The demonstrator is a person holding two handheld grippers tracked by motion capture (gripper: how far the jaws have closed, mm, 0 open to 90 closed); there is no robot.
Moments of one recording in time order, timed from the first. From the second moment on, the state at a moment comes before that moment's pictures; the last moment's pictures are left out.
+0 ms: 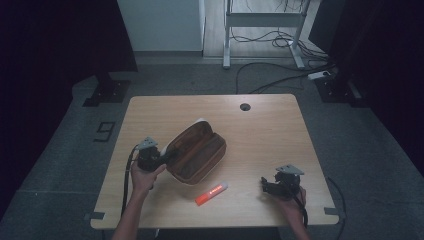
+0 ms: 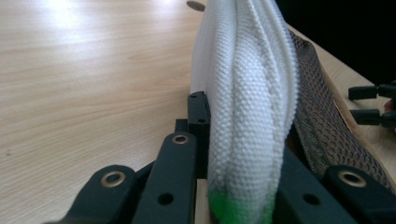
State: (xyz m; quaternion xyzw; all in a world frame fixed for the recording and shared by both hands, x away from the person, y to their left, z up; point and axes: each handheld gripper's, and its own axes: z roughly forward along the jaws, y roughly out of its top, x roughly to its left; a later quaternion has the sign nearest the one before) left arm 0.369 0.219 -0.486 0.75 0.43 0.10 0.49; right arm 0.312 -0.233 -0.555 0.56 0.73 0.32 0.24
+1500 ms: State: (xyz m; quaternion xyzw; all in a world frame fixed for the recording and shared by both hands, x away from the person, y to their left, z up) left arm 0.335 0.244 -0.468 0.74 0.43 0.20 0.48; right arm 0.312 -0.233 -0.555 0.56 0.73 0.33 0.24
